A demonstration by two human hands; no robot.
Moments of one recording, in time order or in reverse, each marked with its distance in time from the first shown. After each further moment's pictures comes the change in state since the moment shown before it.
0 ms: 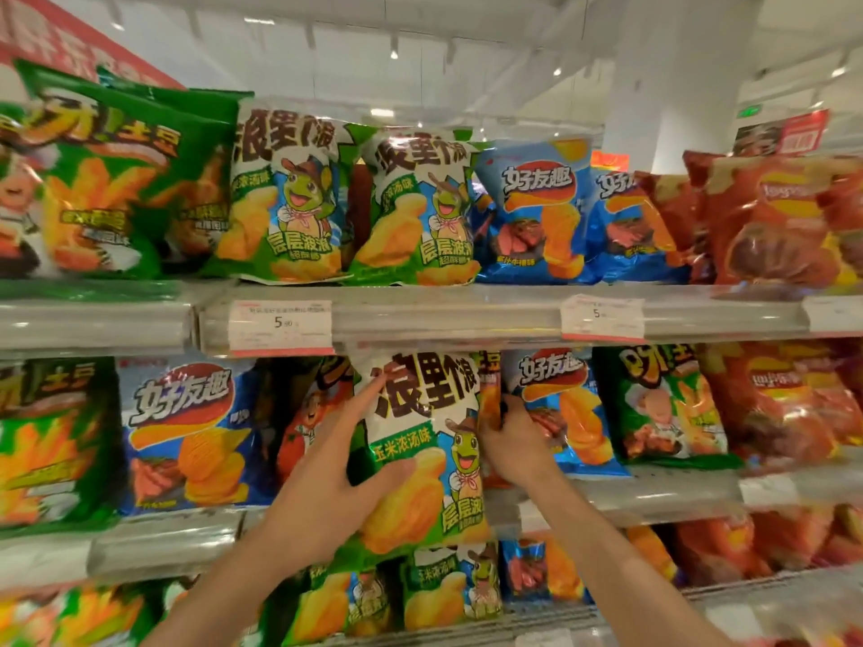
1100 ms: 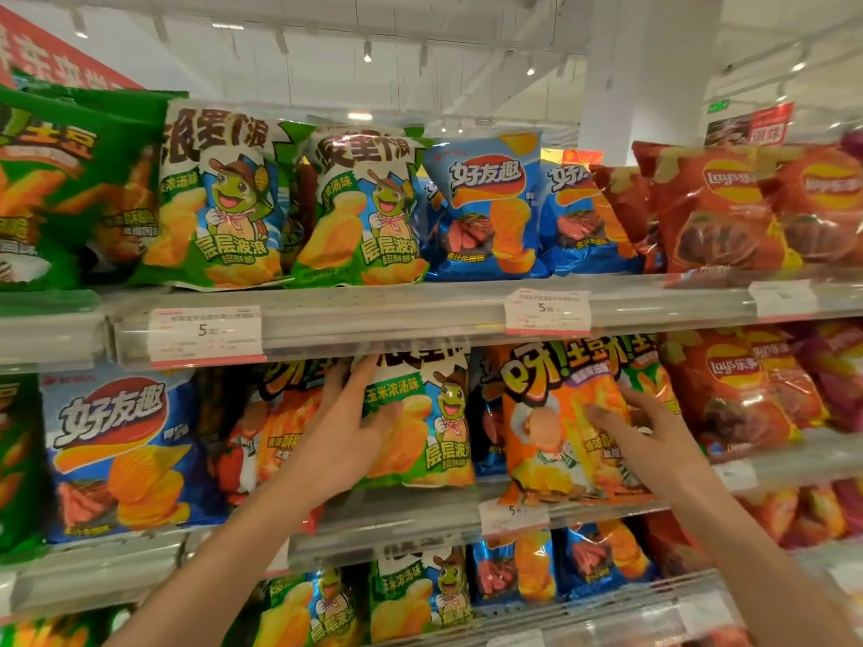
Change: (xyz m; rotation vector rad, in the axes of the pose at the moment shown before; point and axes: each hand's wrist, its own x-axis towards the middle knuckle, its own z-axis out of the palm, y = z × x) left_hand 0.068 0.016 0.046 0.170 0.039 -0.011; right_hand -0.033 0.073 -0.153 0.177 0.218 0.091
